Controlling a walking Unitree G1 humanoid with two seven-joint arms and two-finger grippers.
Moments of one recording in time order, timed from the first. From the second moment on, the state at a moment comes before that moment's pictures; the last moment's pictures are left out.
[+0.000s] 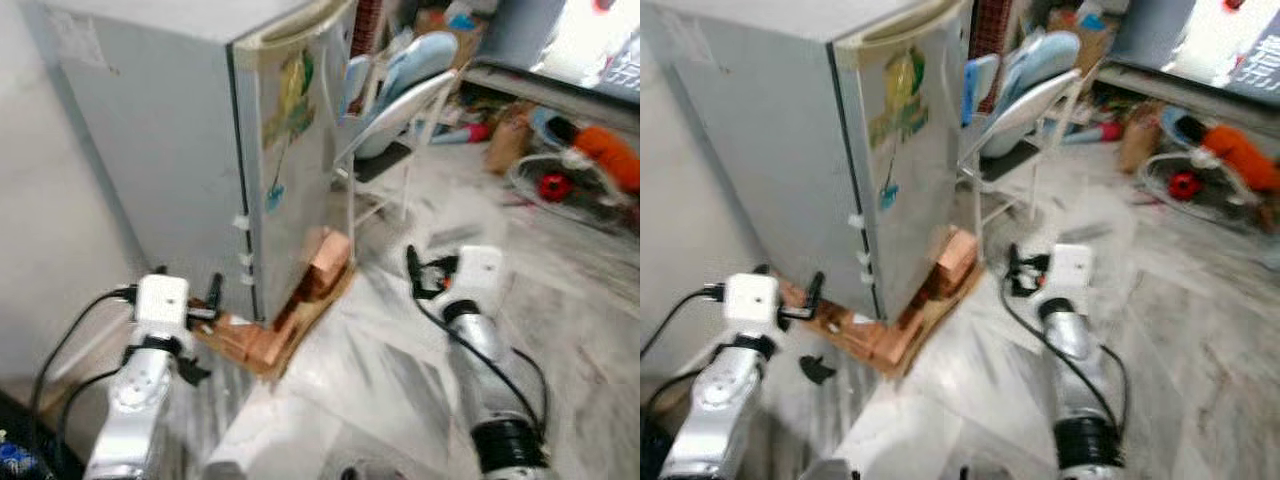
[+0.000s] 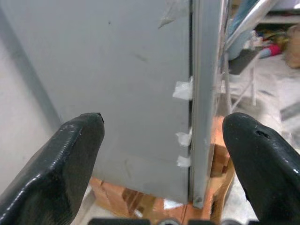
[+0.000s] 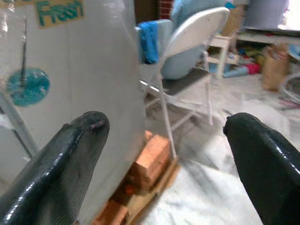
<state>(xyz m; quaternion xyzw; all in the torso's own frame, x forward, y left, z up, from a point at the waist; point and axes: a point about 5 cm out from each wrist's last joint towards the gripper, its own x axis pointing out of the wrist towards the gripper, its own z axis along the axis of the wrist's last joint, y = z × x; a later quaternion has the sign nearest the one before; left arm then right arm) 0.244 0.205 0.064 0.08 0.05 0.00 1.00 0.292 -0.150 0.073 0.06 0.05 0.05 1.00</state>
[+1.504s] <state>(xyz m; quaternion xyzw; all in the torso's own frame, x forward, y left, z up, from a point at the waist) 0.246 0.177 0.072 0.04 0.01 -0.04 1.00 0.284 -0.163 0.063 0.01 0.09 0.05 1.00</state>
